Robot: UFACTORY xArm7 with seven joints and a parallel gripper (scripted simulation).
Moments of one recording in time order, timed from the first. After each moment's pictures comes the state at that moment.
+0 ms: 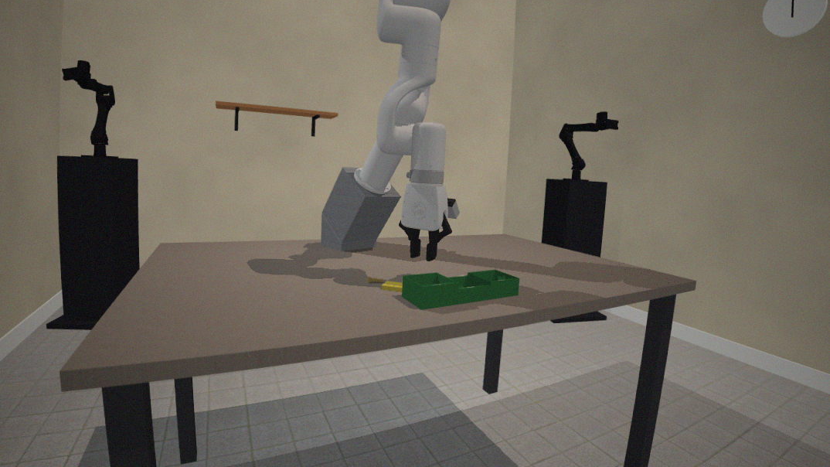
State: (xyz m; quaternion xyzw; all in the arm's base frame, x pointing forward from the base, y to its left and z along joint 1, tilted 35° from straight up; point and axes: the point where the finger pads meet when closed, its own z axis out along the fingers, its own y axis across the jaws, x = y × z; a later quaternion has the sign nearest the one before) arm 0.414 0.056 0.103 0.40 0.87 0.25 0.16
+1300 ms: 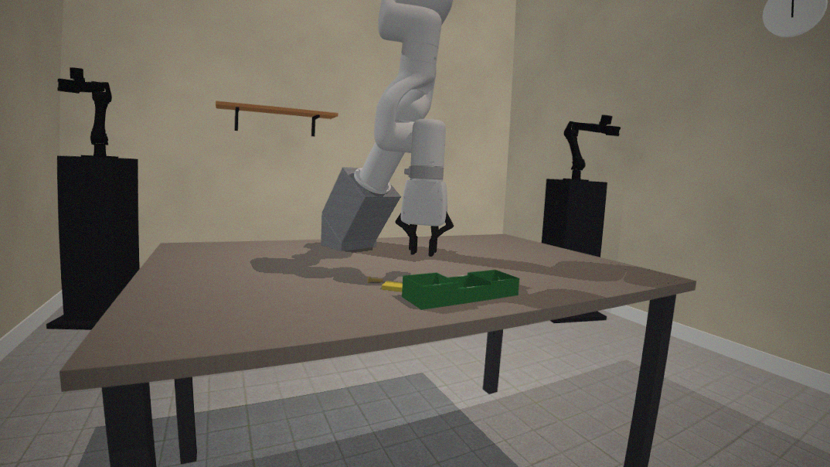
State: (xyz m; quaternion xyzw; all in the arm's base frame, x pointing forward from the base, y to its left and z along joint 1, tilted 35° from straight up) arm 0.405 0.054 0.107 0.26 0.92 0.21 0.21
